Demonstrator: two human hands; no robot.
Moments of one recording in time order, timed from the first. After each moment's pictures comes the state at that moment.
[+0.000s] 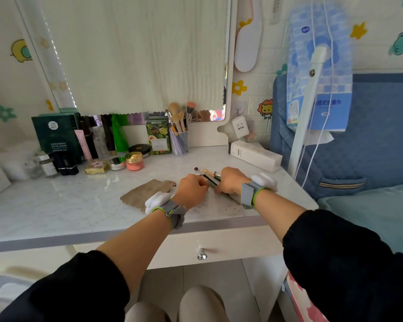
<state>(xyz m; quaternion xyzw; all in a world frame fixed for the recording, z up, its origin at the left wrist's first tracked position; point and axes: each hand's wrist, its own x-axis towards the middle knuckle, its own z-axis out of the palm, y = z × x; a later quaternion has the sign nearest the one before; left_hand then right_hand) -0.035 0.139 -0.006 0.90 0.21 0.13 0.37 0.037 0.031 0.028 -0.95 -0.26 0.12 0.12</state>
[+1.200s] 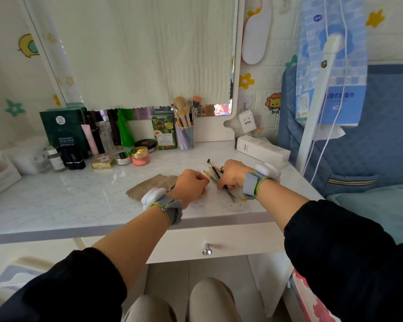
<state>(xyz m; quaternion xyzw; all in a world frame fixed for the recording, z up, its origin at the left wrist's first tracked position) -0.040 0.150 -0.009 0.83 0.26 0.12 0.48 0.044 0.041 0.034 -0.94 -0.26 0.17 0.15</state>
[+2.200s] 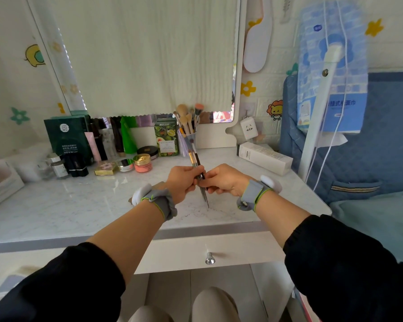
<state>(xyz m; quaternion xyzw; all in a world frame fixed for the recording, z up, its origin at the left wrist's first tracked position) -0.035 0.174 0.019 0.68 0.27 0.15 0.67 0.043 0.062 0.020 -0.80 -0.28 0.27 0.45</state>
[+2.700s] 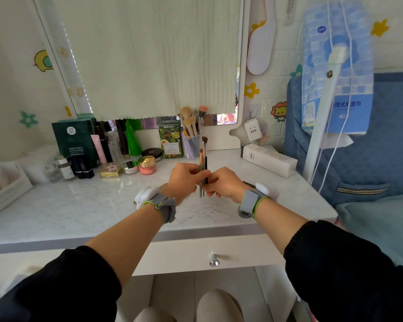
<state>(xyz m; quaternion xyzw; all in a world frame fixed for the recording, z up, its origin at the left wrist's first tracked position) -0.045 0.180 0.020 0.82 0.18 0.20 0.50 0.040 0.068 0.004 -0.81 -0.33 0.19 0.45</state>
